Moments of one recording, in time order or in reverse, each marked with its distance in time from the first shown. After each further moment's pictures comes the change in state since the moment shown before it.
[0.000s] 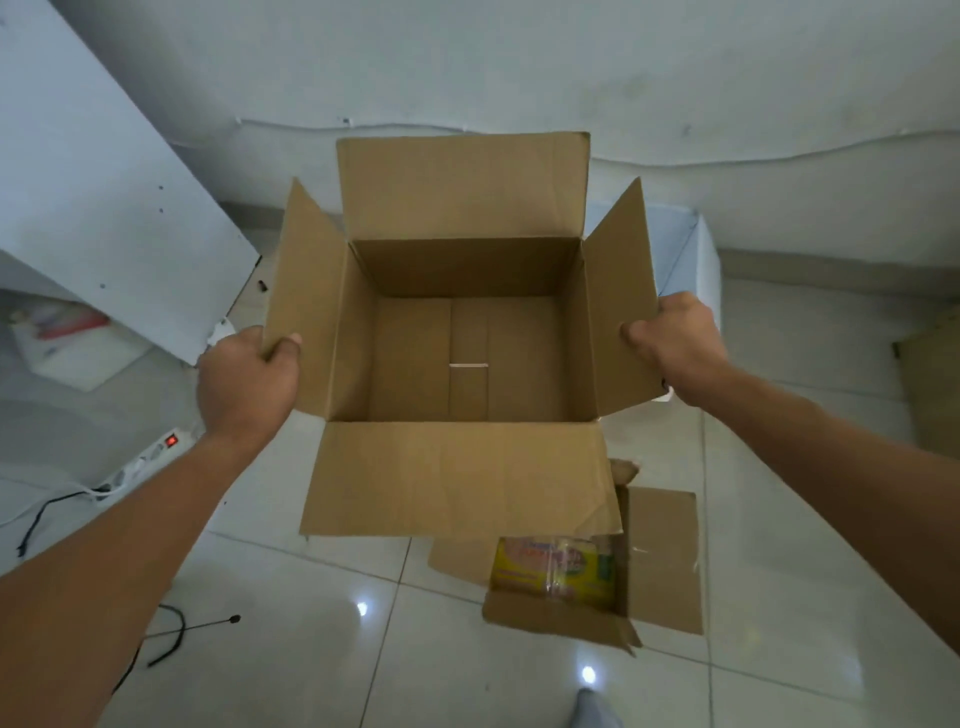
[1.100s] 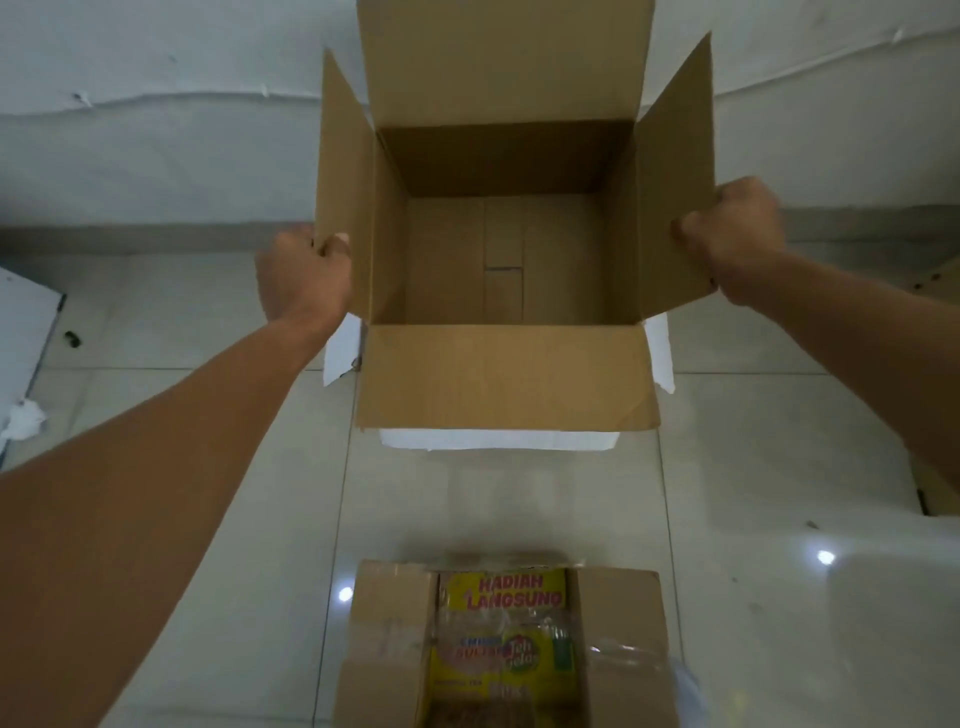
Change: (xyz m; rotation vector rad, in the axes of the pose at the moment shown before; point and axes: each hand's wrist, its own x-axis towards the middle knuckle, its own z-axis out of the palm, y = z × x) left_hand 0.150 0.182 0.331 -0.137 -0.222 -0.026; right_hand 0.308 0.091 -0.061 0.015 0.232 0.101
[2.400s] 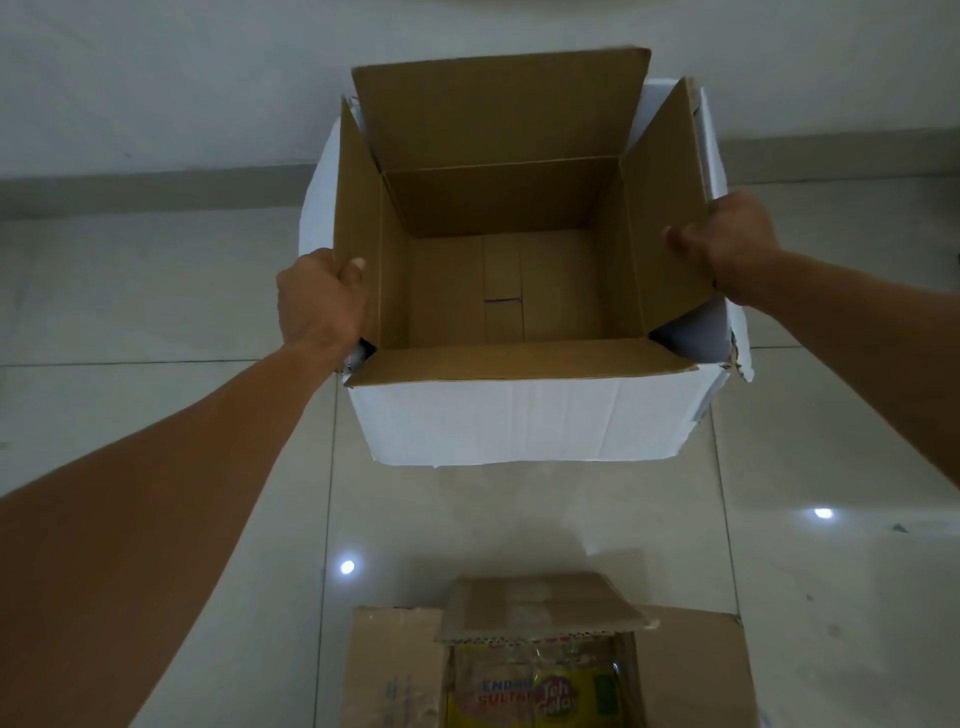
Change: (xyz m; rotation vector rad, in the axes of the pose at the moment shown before) left_hand 0.033 -0.097 0.115 0.119 -0.151 0.024; right_hand 0.070 0.090 0.131 -0.211 -0.096 0.109
